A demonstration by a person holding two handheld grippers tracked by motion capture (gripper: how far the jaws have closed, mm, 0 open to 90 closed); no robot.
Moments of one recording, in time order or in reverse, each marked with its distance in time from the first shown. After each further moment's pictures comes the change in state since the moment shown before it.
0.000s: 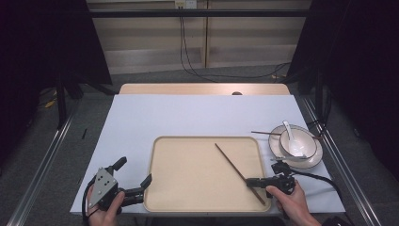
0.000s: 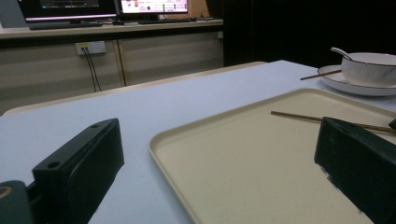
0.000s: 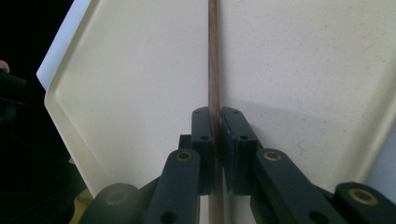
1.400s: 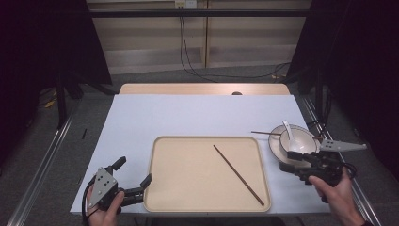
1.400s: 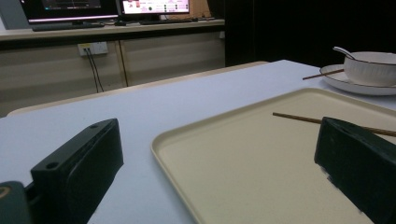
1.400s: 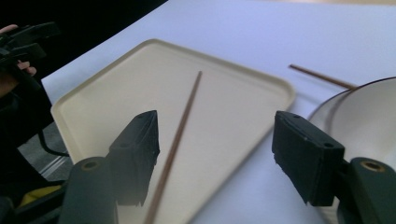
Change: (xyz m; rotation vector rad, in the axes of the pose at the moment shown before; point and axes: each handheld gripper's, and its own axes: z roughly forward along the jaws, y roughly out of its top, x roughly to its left) left arm 0.000 0.000 0.000 -0.001 0.012 0.009; right arm -0.007 0.026 -0.117 -0.292 -0.057 -0.399
